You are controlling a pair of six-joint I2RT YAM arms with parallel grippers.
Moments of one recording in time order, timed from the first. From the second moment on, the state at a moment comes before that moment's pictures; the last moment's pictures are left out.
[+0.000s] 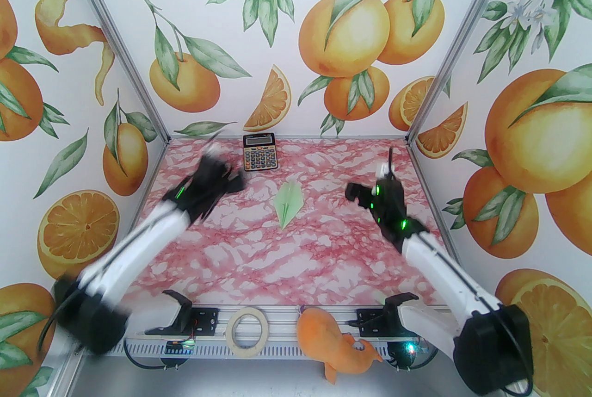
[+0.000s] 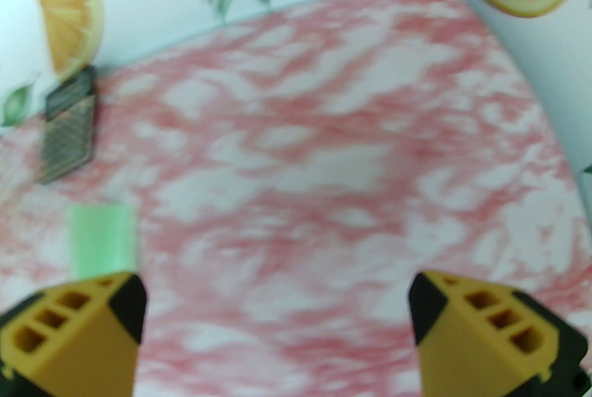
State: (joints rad) left arm -0.28 1.07 0.78 -0.49 -0.49 -0.44; right arm 0.20 1.08 0.53 0.01 0.23 0.32
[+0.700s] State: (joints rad) left arm -0.08 1.46 0.45 0.57 -0.42 0.00; right arm 0.13 1.54 0.31 0.97 0.34 0.06
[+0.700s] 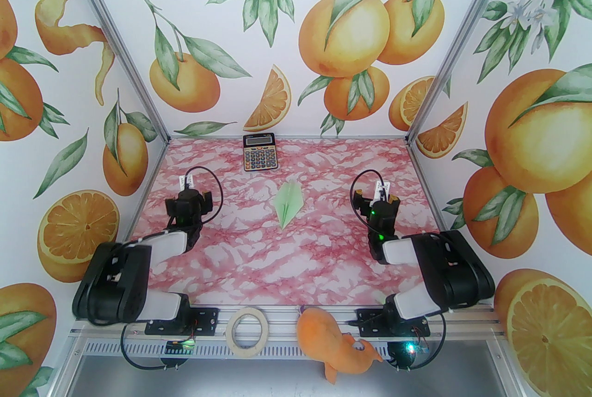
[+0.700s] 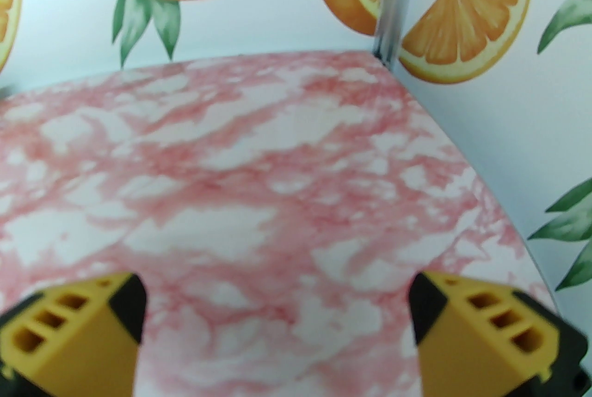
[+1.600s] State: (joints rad) left arm -0.05 1.65 0.41 0.97 -0.19 0.09; right arm 0.10 1.54 0.33 0.97 0.30 0.08
